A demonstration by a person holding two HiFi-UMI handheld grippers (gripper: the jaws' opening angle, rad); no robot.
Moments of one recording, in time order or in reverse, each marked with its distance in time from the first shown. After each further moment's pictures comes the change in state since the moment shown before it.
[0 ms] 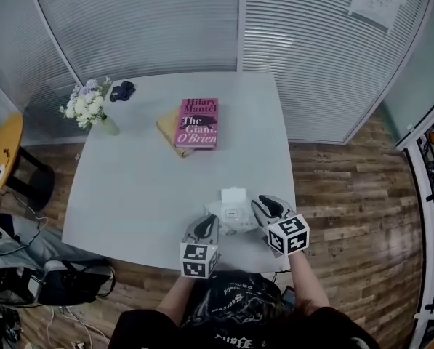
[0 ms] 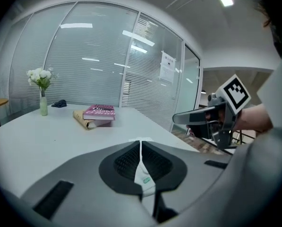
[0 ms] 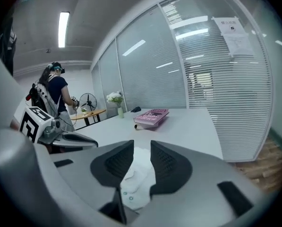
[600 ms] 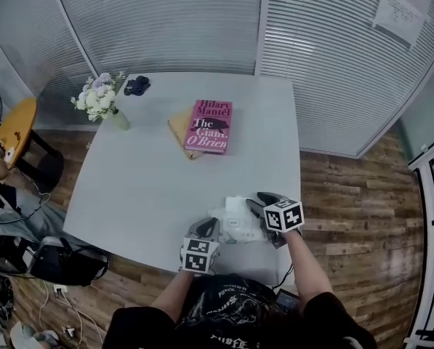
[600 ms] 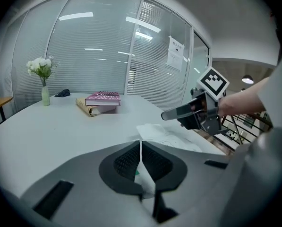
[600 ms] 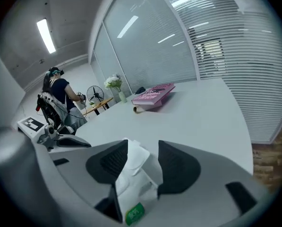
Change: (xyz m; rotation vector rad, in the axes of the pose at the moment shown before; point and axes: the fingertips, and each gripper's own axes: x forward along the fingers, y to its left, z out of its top) left arm 0.035 0.016 -0.030 -0.024 0.142 0.060; right arm 0.081 -0.034 -0.040 0.137 0.267 0.189
